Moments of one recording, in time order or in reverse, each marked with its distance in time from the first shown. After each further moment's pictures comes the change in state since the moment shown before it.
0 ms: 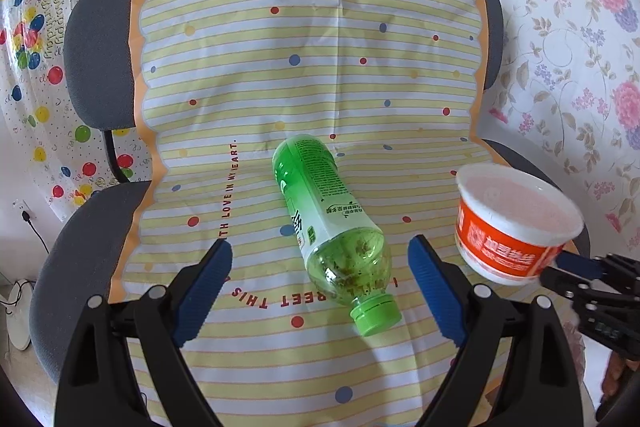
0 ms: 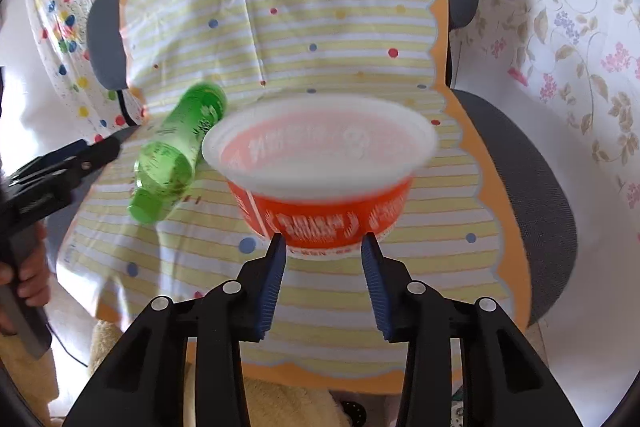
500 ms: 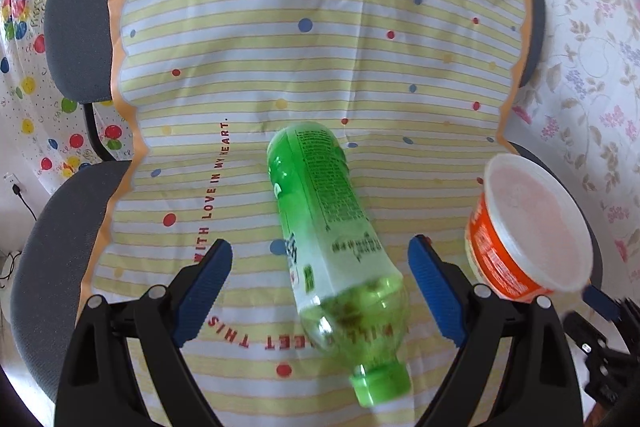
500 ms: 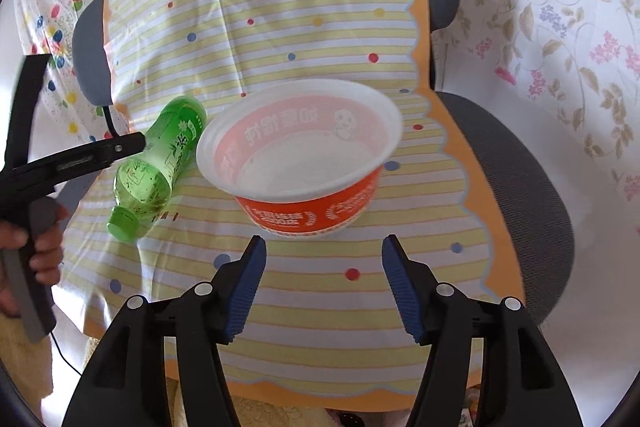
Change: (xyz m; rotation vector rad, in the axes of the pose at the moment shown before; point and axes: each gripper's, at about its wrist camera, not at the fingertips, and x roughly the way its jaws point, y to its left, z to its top) left arm 0.065 0.003 0.029 -0.090 0.123 0.021; right arm -0.006 -0.020 0.000 0.039 -0.056 -0.018
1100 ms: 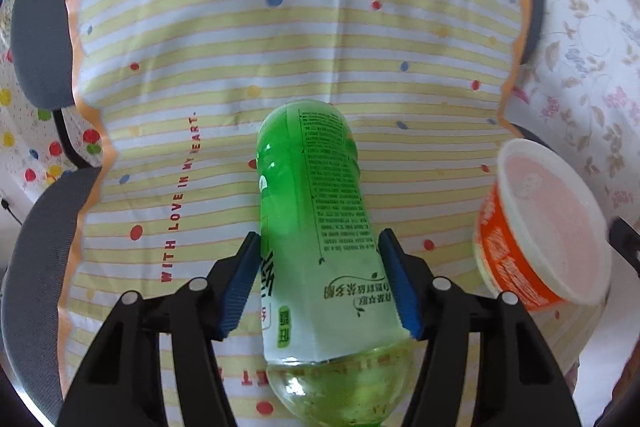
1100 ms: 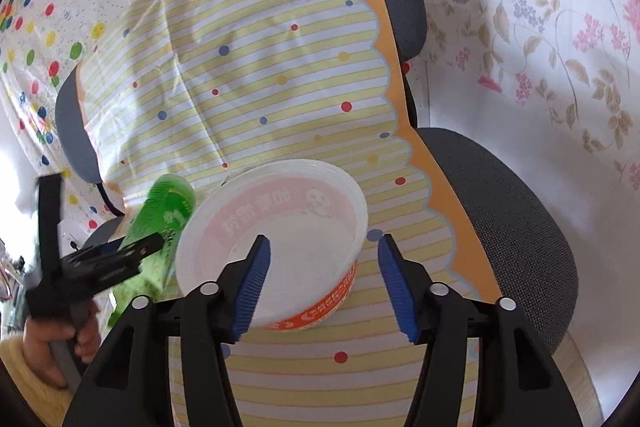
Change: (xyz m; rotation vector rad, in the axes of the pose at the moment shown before) left arm 0.022 -0.013 -0.001 0.066 0.027 -0.046; right arm 0.012 -0.030 0.047 0.170 -0.095 0.024
